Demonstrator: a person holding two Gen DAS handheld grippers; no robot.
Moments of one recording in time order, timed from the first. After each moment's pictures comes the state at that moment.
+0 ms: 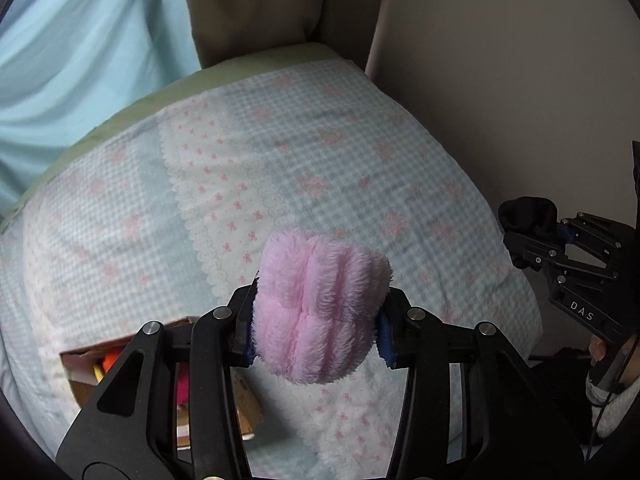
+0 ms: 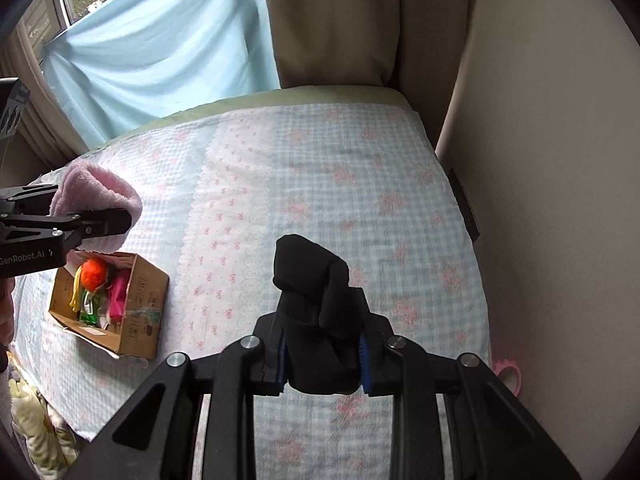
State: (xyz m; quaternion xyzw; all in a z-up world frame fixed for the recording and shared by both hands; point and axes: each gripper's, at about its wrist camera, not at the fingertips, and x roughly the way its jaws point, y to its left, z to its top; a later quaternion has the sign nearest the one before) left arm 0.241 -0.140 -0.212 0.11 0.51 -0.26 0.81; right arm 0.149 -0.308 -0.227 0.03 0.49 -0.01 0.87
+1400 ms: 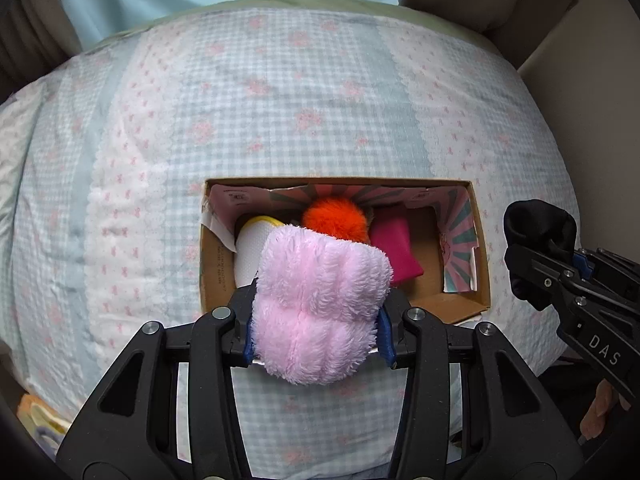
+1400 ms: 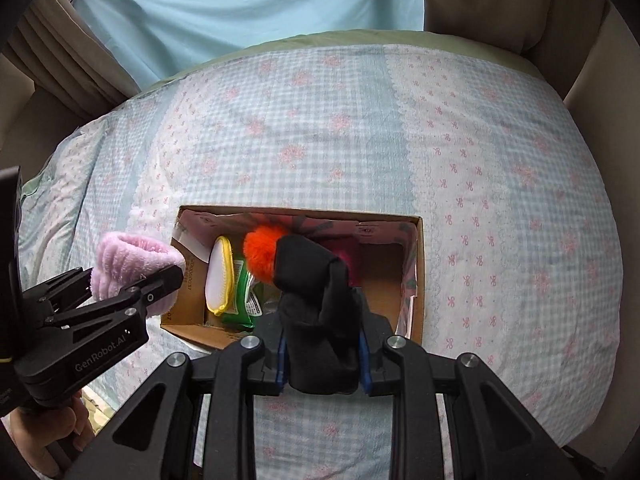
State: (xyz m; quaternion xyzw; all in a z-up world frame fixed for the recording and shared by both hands) left arm 0.251 0.225 -0.304 0.00 0.60 -0.11 0.79; right arm 0.219 0.053 -0.270 0.06 0.59 0.04 0.80
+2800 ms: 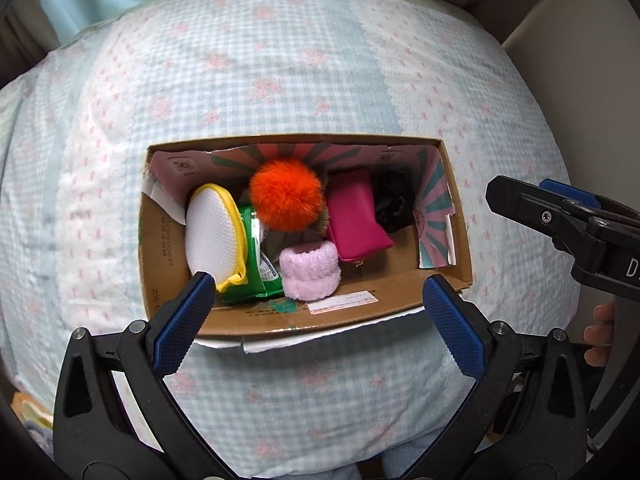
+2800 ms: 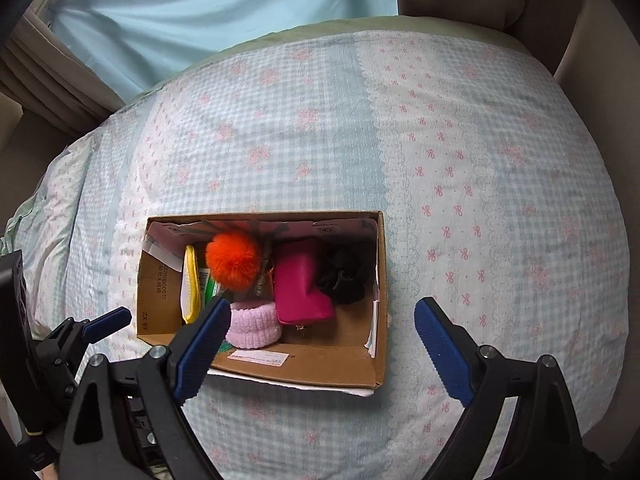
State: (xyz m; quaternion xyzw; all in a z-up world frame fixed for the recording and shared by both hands) left arm 0.220 0.184 -0.313 0.00 0.60 -0.13 0.79; right arm 0.218 0.003 -0.279 0.09 0.59 0.03 0.80
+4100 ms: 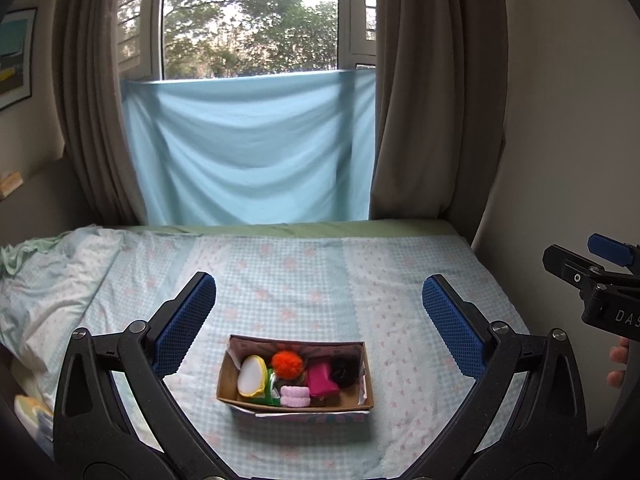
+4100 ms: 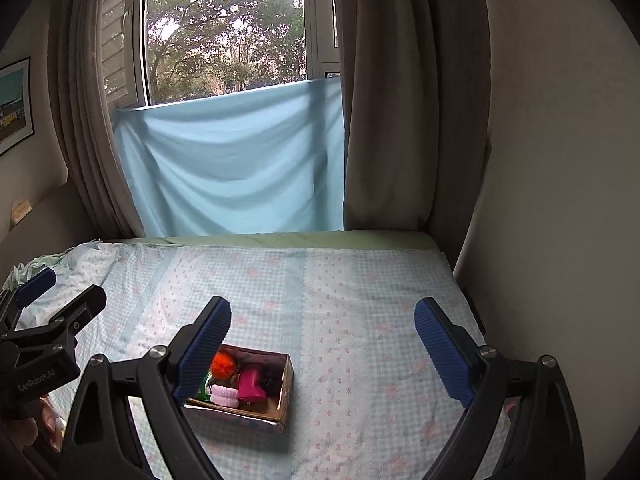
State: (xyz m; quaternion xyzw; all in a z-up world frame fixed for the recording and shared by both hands) left arm 0.047 0.120 0.000 0.01 0.25 -0.06 0.97; right arm 0.034 -0.089 0.009 0.02 0.30 -0.01 0.96
